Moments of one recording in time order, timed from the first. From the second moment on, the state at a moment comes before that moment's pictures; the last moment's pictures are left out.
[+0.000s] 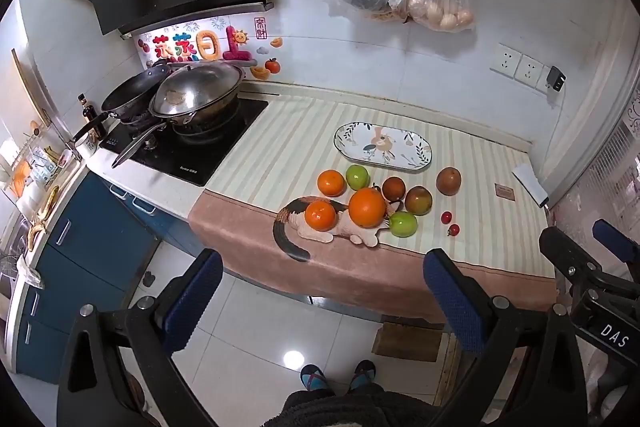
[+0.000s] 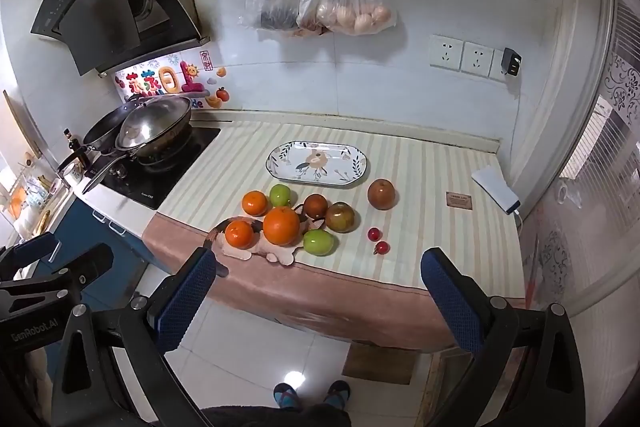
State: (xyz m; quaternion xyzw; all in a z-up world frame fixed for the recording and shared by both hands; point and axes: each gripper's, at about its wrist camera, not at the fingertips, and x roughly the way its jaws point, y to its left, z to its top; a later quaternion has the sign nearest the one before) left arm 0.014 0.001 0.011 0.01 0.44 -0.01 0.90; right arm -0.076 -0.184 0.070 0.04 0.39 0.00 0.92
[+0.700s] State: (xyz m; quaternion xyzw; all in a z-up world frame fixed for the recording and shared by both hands) left arm 0.014 0.001 0.012 0.01 0.44 -0.01 0.90; right arm -0.077 -0.182 0.066 0.04 0.38 0.00 0.92
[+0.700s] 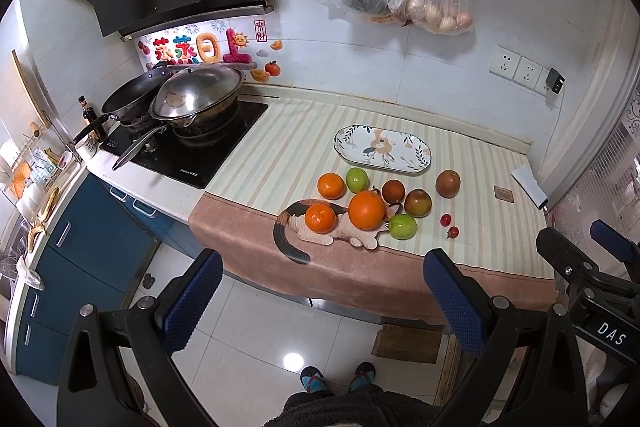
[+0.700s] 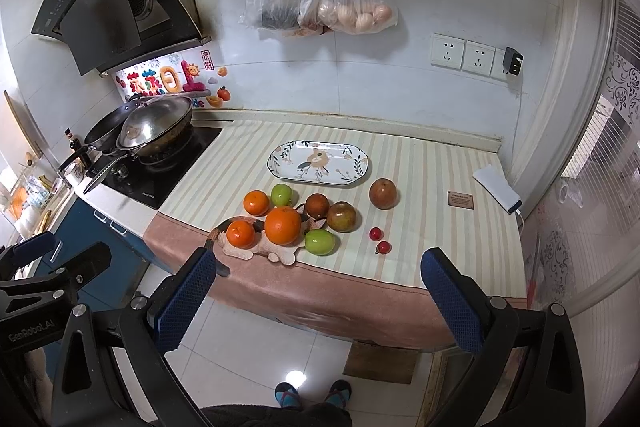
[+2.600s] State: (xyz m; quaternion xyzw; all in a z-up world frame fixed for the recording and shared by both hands) left arm 0.278 0.027 -0.276 -0.01 0.69 -0.04 0.72; right arm 0.223 -0.148 -0.219 0.22 0.62 0.03 0.75
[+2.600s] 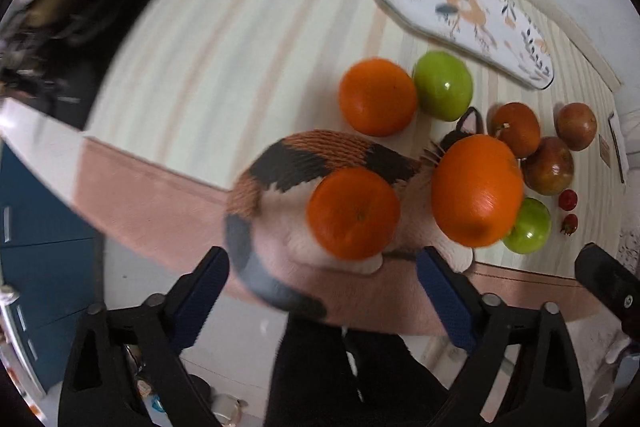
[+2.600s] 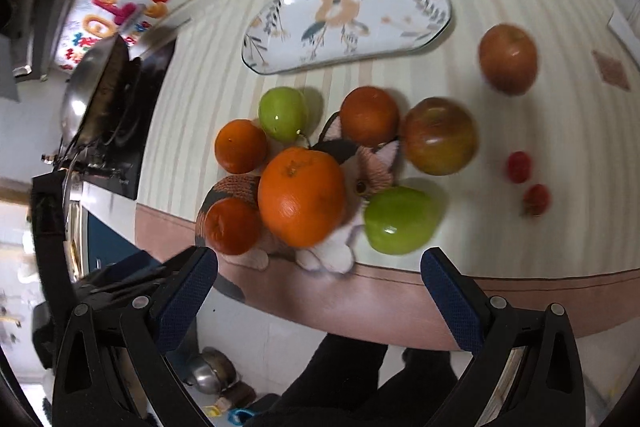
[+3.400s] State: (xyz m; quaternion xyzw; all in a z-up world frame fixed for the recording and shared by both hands) left arm 0.320 0.040 -0.319 -0.04 0.72 -0.12 0.68; right arm 0.289 -0.118 -0.296 0.25 0.68 -0.05 0.68
